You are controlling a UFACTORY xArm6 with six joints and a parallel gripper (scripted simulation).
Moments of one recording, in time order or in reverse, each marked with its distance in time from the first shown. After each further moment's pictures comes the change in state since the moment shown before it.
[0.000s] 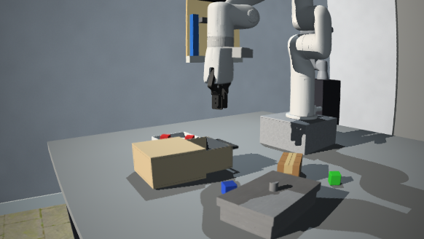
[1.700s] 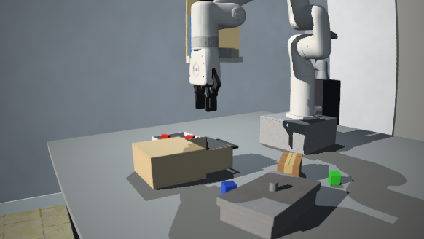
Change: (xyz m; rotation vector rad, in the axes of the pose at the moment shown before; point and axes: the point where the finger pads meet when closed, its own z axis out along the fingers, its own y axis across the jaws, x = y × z) arm -0.023 0.040 0.003 -0.020 0.027 -1.000
